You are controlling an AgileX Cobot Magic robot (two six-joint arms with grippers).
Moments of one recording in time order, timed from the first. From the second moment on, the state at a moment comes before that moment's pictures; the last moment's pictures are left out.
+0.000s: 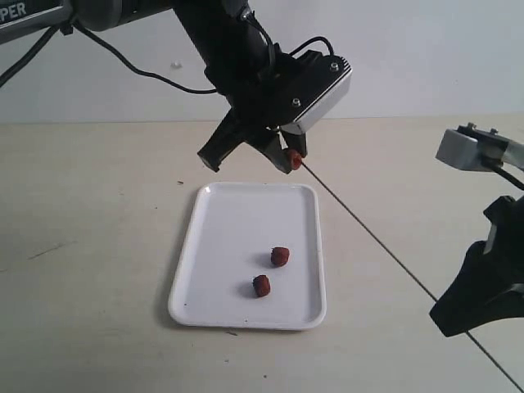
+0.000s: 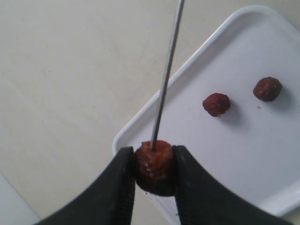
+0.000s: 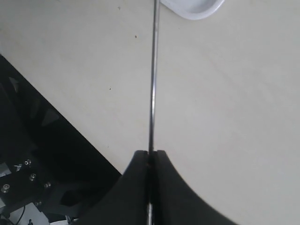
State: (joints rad) left arm -0.67 2.16 -2.05 -0.29 1.22 1.87; right arm 0.02 1.26 -0.78 0.59 1.21 -0.59
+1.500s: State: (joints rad) left arm -0.67 2.16 -2.05 -0.32 1.21 1.91; right arm 0.02 1.47 -0.90 0.67 1.17 -0.61
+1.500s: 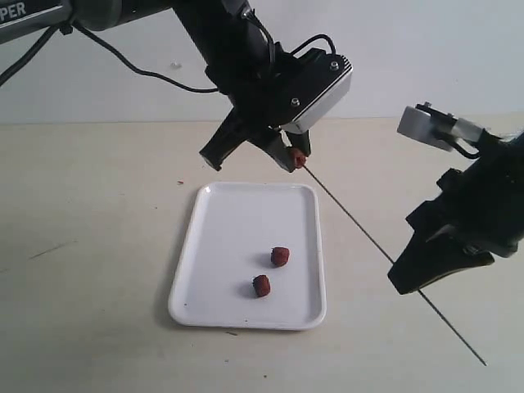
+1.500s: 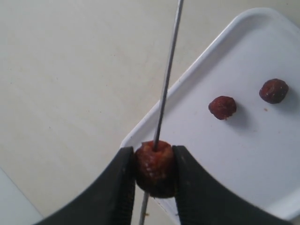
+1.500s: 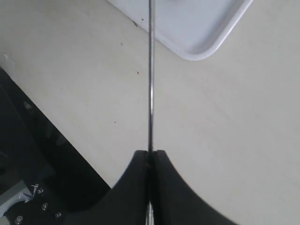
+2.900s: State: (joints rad) left arm -0.67 2.16 -2.05 -0.42 1.21 1.93; right arm 0.02 1.67 -1.15 0.83 1.16 -0.64
